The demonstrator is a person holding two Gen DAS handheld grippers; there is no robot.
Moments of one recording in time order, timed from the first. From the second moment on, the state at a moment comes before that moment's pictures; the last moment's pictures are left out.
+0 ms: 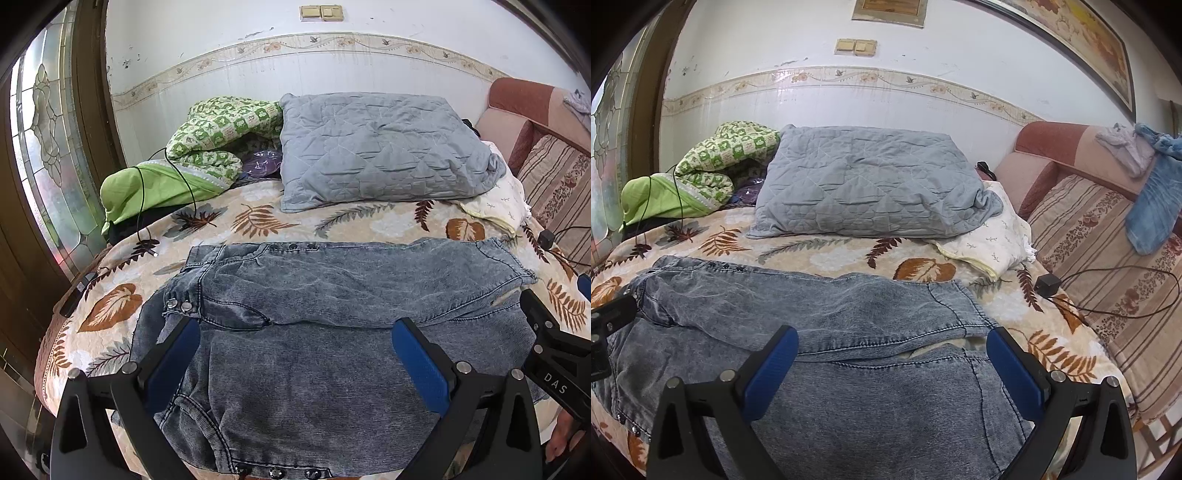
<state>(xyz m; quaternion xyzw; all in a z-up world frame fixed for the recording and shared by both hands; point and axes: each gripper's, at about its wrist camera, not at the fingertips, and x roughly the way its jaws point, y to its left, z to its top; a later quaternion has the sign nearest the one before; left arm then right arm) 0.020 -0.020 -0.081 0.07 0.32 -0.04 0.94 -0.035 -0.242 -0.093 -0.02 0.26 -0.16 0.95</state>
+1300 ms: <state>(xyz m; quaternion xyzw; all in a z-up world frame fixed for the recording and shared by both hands) 0.349 0.121 -0.146 0.05 0.53 0.02 0.85 0.213 -0.477 -0.180 0.13 0.46 -0.17 0.86</state>
